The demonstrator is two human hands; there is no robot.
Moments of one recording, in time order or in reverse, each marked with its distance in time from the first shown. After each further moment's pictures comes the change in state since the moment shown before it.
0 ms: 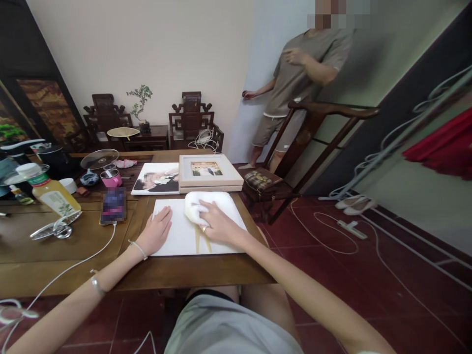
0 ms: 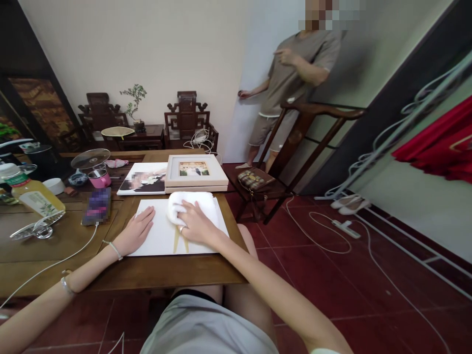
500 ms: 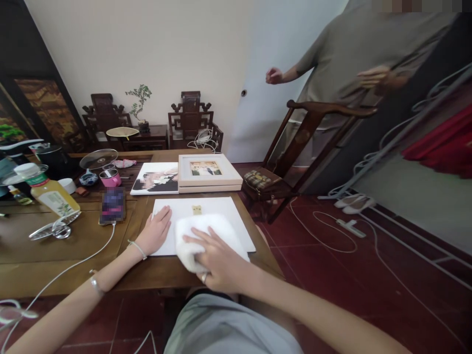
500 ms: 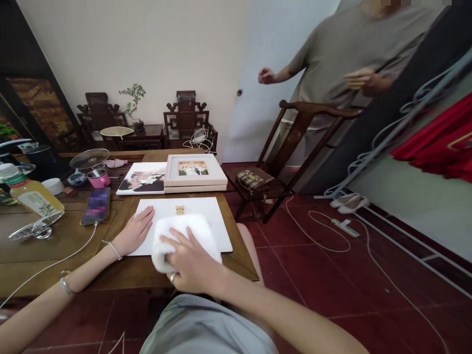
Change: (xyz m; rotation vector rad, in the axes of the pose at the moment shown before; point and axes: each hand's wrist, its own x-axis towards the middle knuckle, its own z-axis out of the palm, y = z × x) left_hand 0.000 -0.001 0.001 -0.019 0.007 0.008; right_hand -0.055 -0.069 -0.009 0.000 -0.188 -0.116
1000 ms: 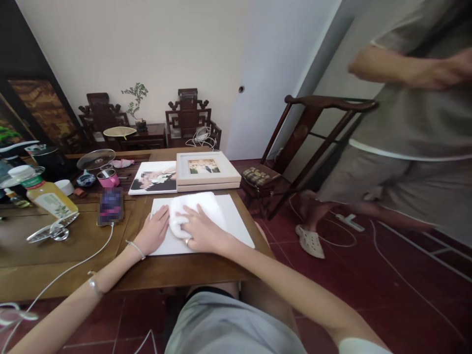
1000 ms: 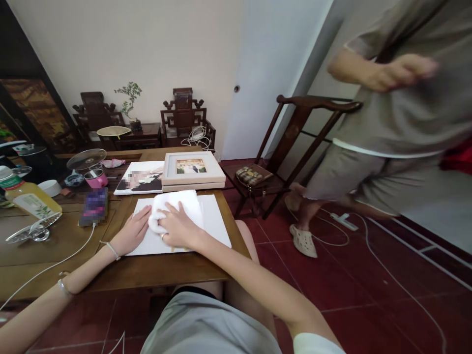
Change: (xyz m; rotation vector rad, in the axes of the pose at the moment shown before) left_hand 0.001 0.002 -0.005 -0.012 -0.039 -0.014; right_hand 0.067 0.039 -0.001 -0.117 0.067 0.030
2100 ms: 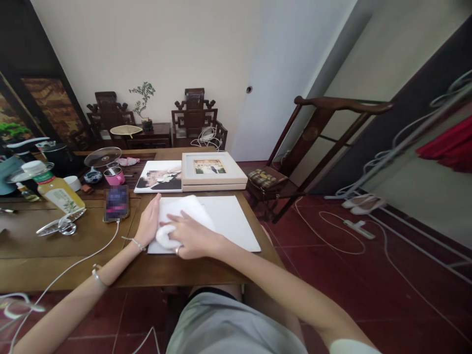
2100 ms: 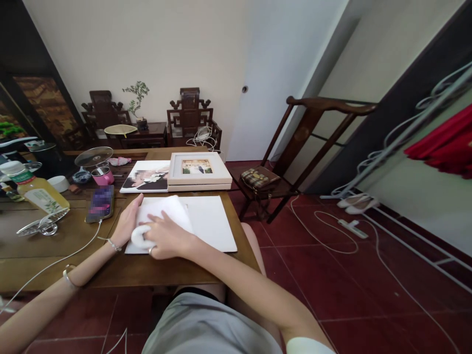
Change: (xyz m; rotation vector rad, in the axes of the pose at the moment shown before) left_hand 0.004 -0.002 -0.017 -0.667 0.475 -0.277; right_hand 0.016 -0.034 -0.001 0.017 -0.069 -0.267
